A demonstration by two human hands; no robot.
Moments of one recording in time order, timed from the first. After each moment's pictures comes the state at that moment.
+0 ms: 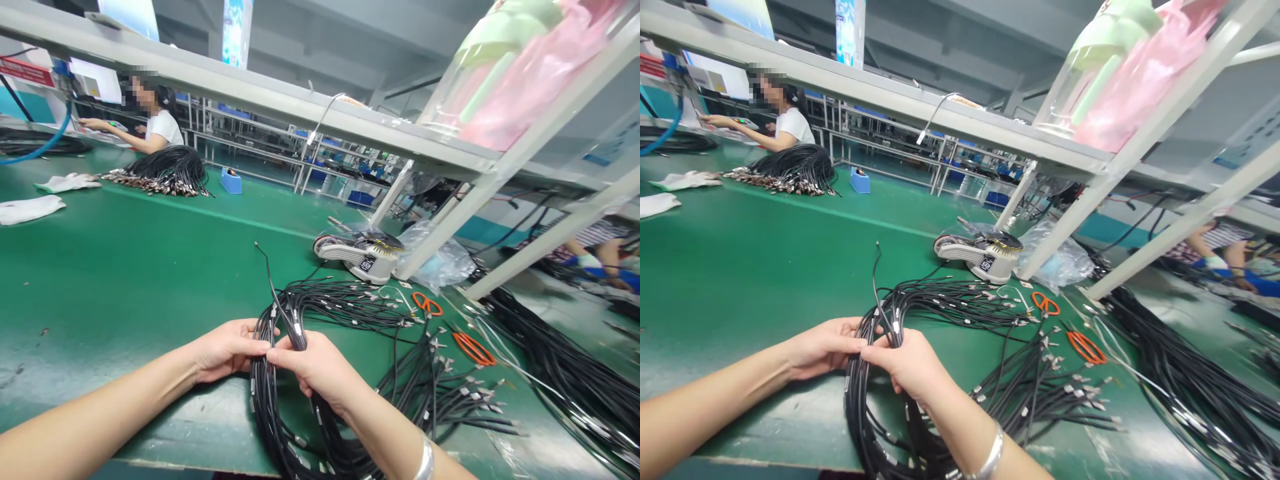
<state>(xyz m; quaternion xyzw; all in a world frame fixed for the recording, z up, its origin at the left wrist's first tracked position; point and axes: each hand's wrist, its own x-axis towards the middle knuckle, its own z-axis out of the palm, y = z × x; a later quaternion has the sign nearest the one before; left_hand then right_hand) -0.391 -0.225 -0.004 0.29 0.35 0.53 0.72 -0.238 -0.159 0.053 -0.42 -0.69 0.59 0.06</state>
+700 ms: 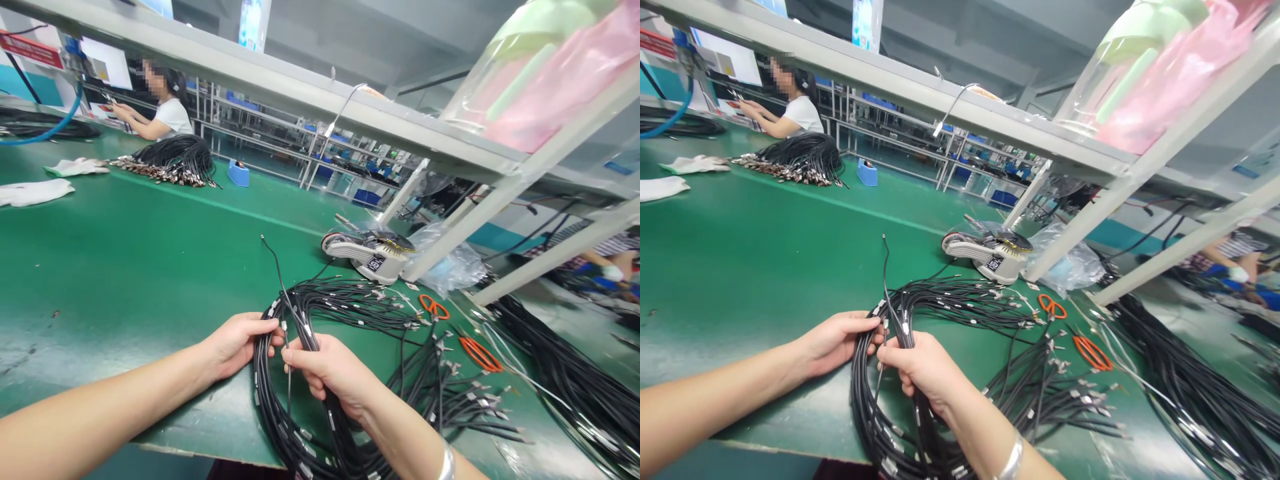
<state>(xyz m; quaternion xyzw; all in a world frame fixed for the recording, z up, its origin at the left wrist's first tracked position) -0.378 -0.217 -0.007 0.18 0.38 0.62 0.66 -0.232 -0.159 0.050 -0.40 -0.64 0.66 0.04</state>
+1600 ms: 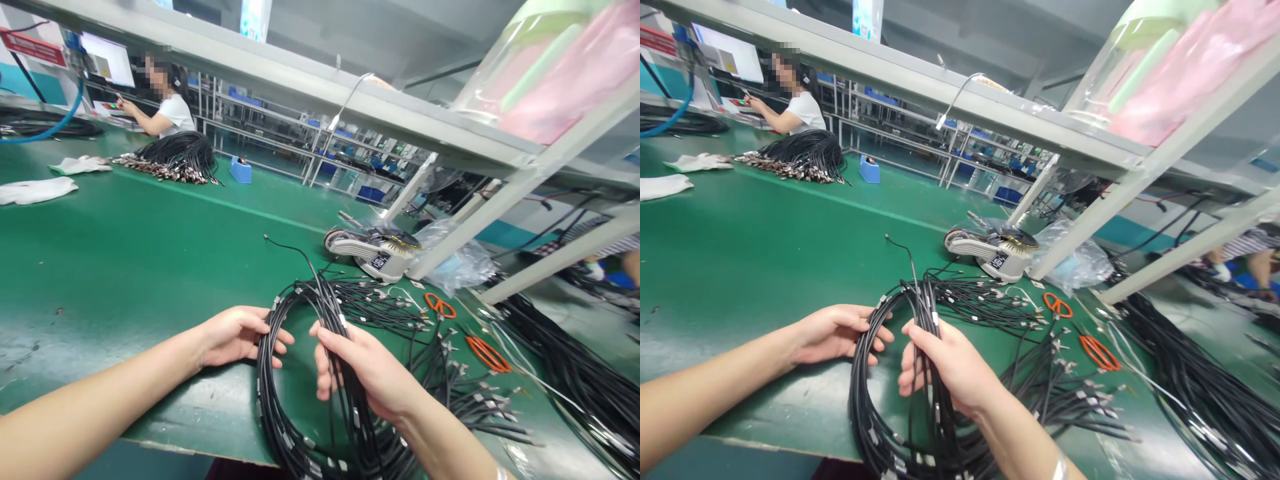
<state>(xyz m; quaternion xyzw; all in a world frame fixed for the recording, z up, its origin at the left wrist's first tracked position) -0.398 -0.226 0.005 0.22 0.32 0.54 0.74 -0.213 -0.153 0.070 -0.36 -0.58 0.72 0.10</state>
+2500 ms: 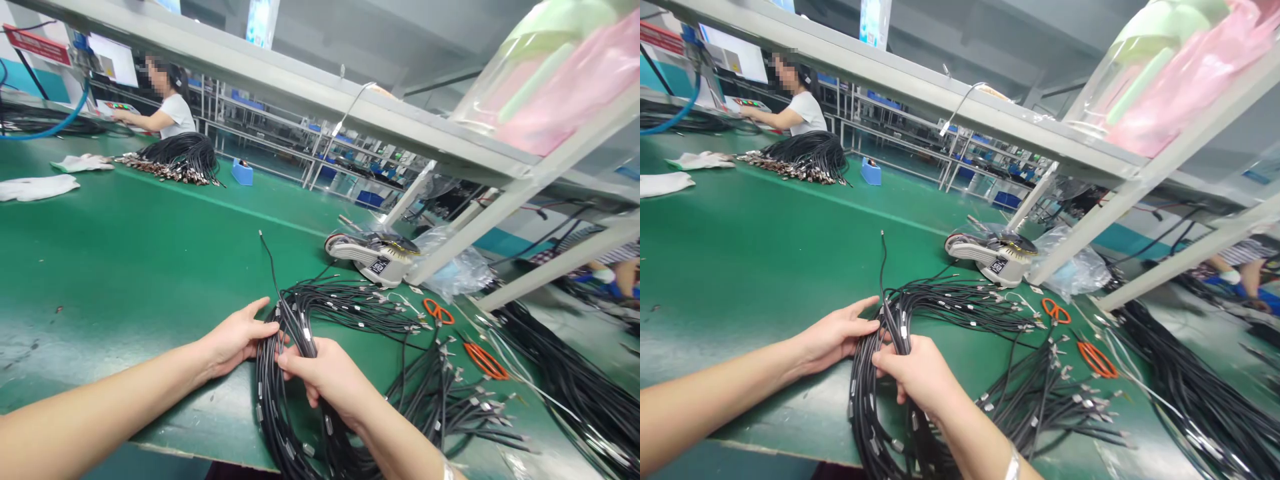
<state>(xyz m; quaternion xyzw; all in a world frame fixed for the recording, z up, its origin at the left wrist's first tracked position) -0.385 -0.224 -0.002 0.20 0.43 0.61 0.64 -0.239 -0.167 0.046 -0.42 -0.70 0.57 0.04</state>
